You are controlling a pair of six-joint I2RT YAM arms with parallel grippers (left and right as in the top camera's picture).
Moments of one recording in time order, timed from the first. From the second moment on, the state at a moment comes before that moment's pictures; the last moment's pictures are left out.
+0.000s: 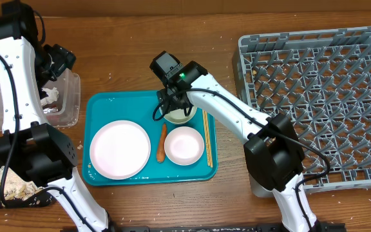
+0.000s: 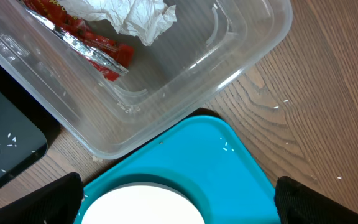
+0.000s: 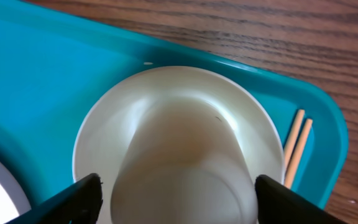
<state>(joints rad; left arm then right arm) 0.30 2.13 2.22 -1.51 -0.04 -0.69 0.72 2.23 1.93 -1.02 0.08 0.42</state>
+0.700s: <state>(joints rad) 0.30 2.13 2.22 -1.51 -0.04 -0.69 0.71 2.24 2.21 -1.22 0.09 0.42</state>
